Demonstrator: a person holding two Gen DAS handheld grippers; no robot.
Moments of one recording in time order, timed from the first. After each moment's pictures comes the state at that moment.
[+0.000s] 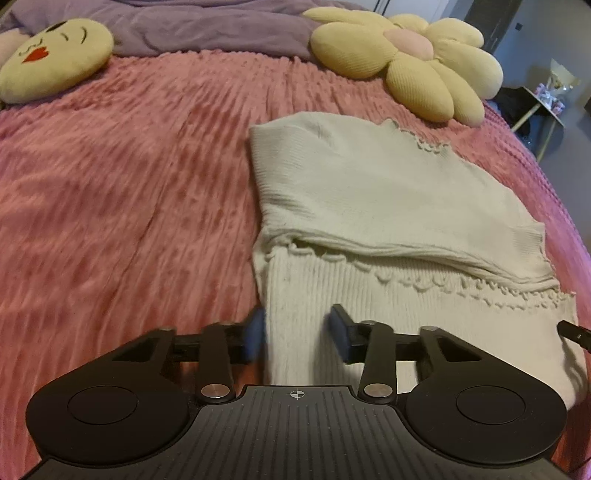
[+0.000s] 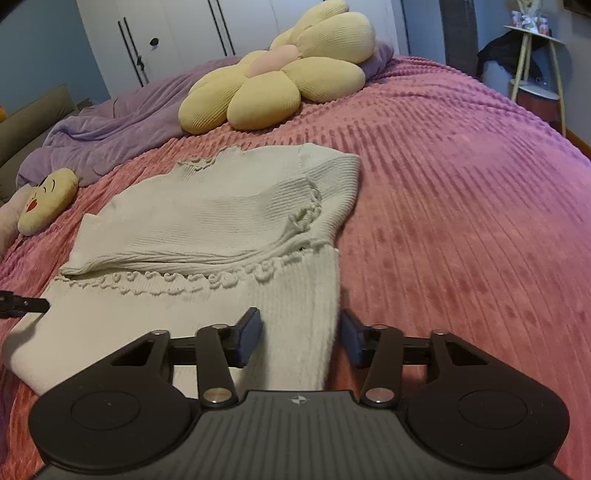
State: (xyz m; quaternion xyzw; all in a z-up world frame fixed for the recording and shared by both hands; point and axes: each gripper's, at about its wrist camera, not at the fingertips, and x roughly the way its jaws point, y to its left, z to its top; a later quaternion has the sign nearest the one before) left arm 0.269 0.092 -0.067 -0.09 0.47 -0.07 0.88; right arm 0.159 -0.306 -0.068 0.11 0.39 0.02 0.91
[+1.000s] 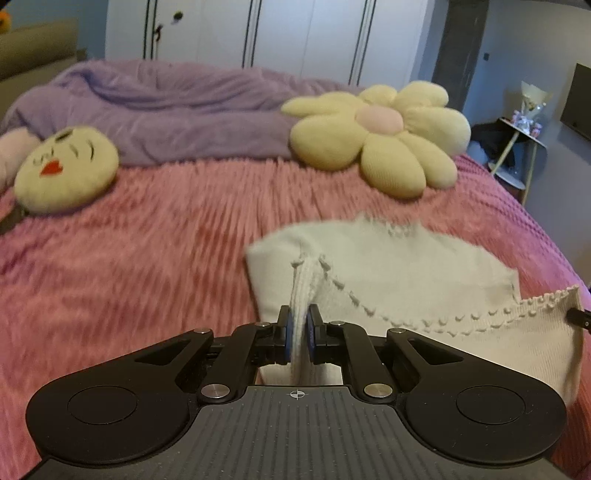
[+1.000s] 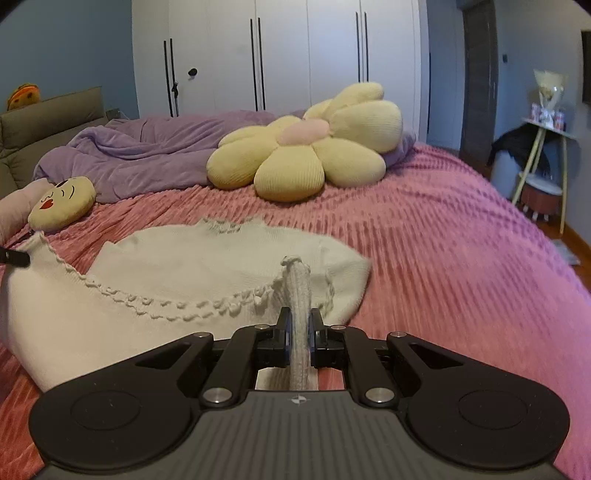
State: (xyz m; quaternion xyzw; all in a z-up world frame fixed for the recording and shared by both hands) left arm 0.254 0.083 0.024 -0.04 0.35 -0.06 0.93; right arm 0.150 -0.284 -0.007 0.01 0.29 0.03 0.96
